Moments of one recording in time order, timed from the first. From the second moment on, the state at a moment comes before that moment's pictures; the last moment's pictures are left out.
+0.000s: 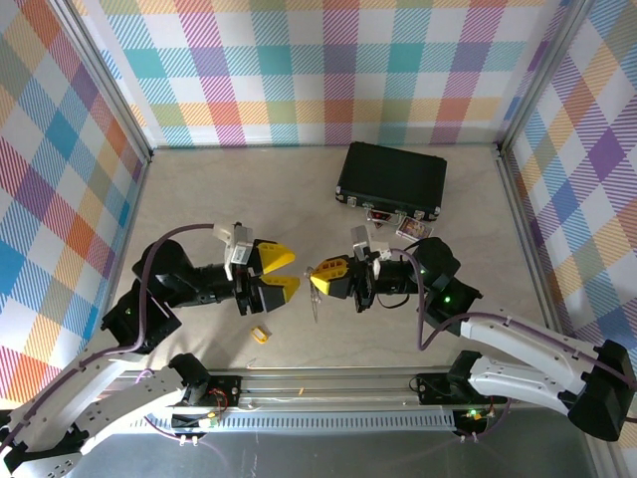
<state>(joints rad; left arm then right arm) -0.78 0.69 0.93 -0.23 0.60 -0.29 0.92 0.97 0.71 0.46 -0.71 0.33</state>
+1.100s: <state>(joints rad) -0.78 0.72 0.89 -0.11 0.74 -0.29 0.92 1.06 0.65 0.83 -0.75 0.51</state>
